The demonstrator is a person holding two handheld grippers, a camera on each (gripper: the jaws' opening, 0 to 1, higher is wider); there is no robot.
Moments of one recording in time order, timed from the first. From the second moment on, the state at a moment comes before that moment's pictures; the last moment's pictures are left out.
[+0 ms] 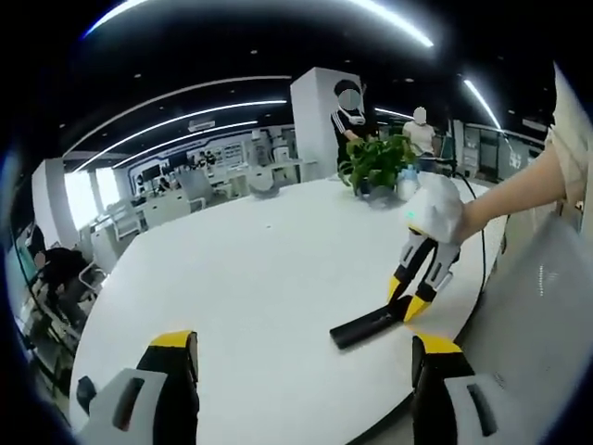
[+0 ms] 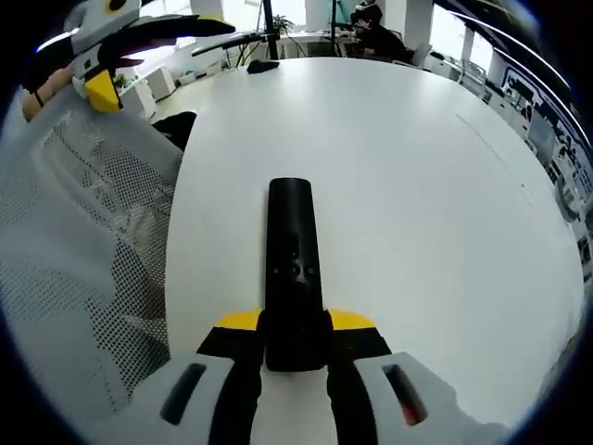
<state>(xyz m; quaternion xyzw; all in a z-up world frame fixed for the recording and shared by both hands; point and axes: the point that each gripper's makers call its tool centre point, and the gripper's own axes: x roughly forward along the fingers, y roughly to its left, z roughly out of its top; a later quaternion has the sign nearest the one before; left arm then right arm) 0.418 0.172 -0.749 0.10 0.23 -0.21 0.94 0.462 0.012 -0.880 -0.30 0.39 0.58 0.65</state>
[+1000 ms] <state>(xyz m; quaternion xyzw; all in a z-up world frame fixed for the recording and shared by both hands) 0.418 0.171 -0.744 0.11 0.23 -0.21 0.94 0.479 0.011 -0.879 -0.30 0.39 0.57 0.66</state>
